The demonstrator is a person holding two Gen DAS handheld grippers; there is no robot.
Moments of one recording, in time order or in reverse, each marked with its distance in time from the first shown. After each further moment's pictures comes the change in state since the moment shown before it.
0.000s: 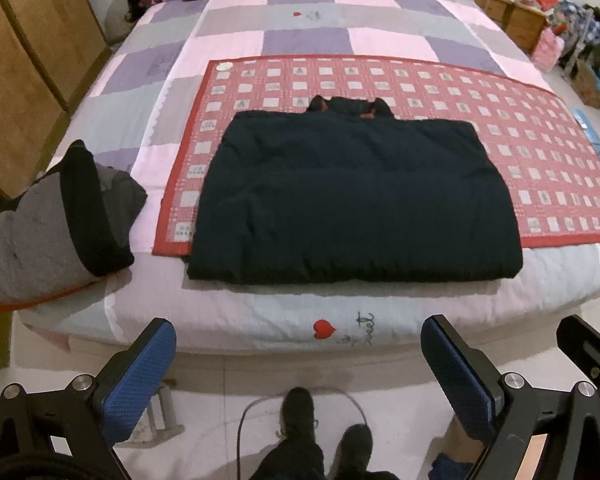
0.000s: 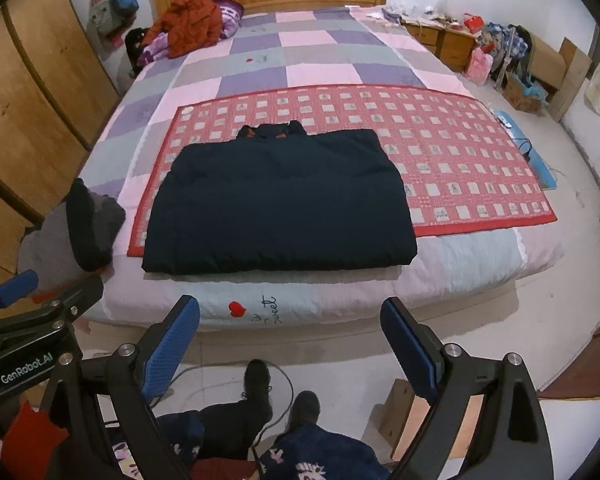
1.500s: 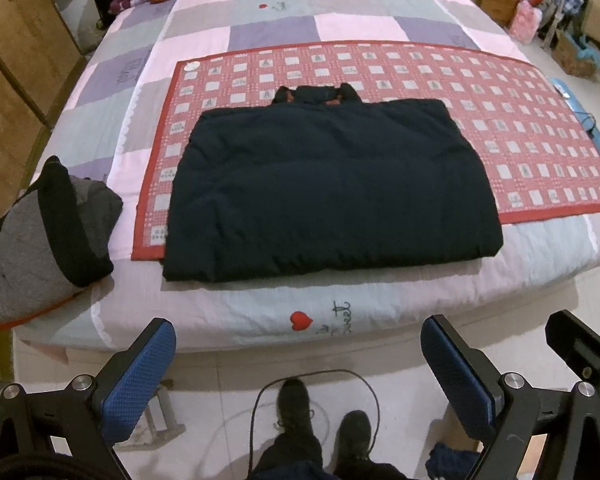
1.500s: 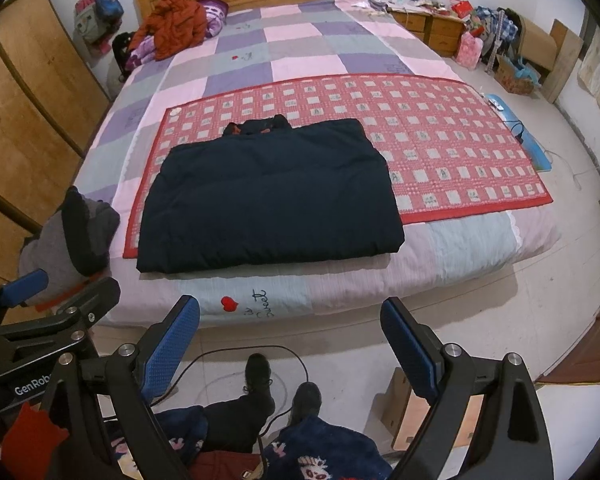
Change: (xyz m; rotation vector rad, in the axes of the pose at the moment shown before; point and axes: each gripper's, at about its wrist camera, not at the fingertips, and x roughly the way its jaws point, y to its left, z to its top) left arm -0.003 -0.047 0.002 0.072 0.030 -0.014; right arm -0.005 -0.034 0.000 0.048 0.019 0.004
